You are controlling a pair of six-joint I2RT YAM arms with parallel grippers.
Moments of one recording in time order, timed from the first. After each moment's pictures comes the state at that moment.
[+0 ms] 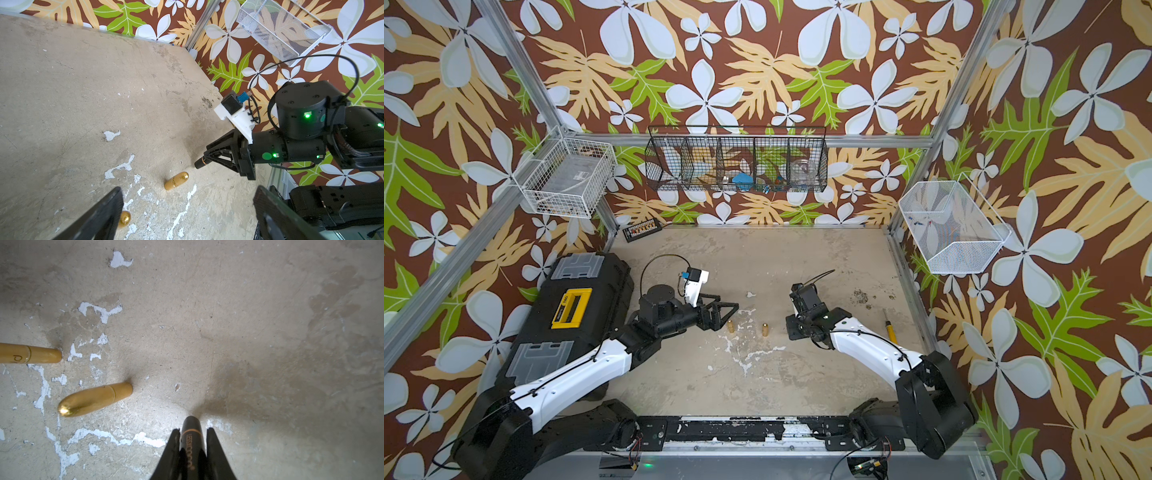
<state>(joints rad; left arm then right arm) -0.55 1.13 0.61 0.20 0.39 -0.49 0.54 1.34 0.77 -0.46 0.04 0.31</state>
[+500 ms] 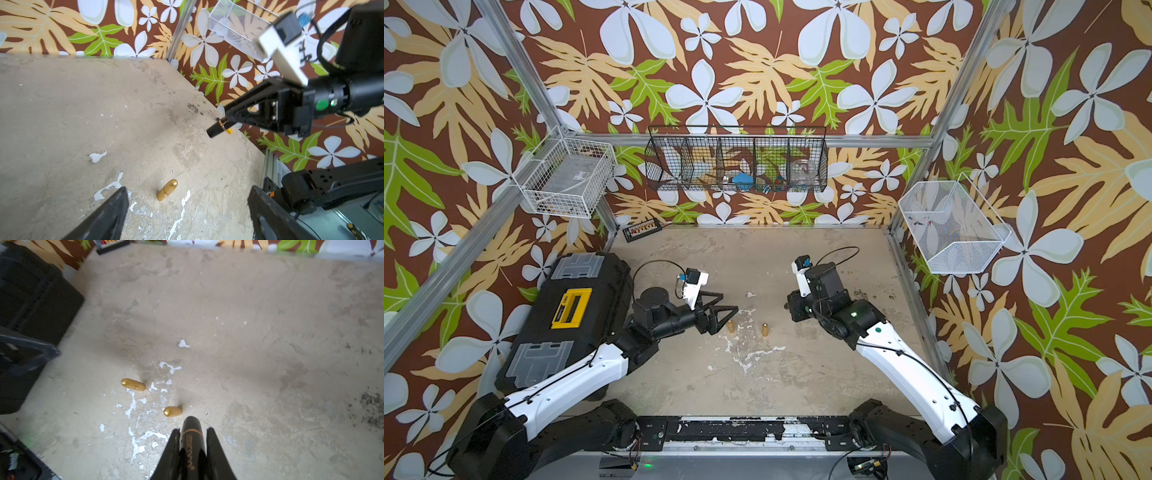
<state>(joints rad) -0.55 1.09 0.58 0.30 0.49 -0.38 0.54 1.11 1.04 -0.62 -0.05 0.24</state>
